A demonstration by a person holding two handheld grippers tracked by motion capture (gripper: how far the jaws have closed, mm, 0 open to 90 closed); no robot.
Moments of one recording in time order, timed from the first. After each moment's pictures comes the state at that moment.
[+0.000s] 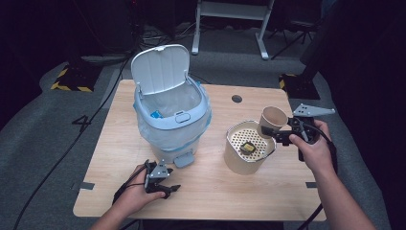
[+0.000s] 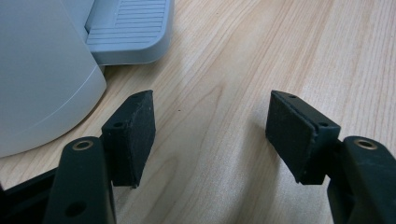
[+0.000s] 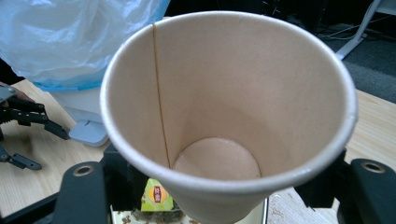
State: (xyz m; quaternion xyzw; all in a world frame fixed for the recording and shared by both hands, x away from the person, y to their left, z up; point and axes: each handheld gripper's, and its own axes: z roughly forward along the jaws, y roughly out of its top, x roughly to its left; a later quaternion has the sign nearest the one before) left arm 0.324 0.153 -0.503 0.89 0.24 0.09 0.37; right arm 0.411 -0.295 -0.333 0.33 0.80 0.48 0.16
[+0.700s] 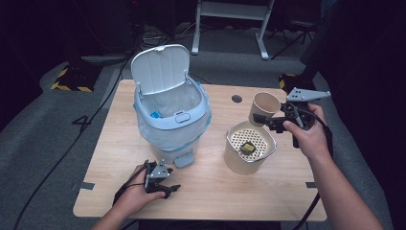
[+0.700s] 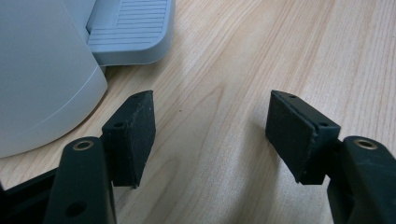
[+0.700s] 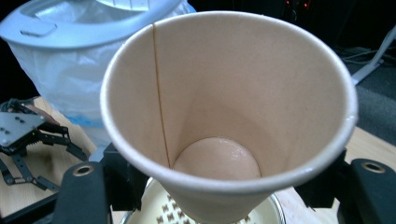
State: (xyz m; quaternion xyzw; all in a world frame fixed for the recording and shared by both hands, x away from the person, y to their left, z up) left arm 0.324 0.153 -0.503 0.89 0.24 0.09 0.37; right arm 0.424 -0.262 -0.290 0.29 0.81 0.49 0.16
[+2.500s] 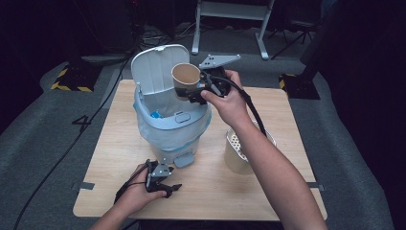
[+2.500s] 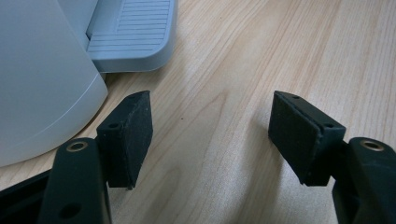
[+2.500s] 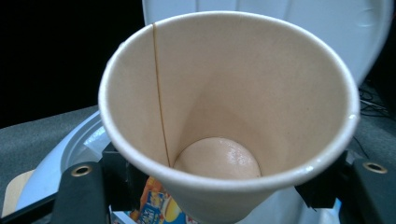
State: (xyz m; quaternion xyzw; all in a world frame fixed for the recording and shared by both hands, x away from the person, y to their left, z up) left arm 0.328 0.149 -0.503 0.89 0.24 0.08 0.37; right arm 0.473 -0.054 -0.251 0.19 0.82 0.53 0.13
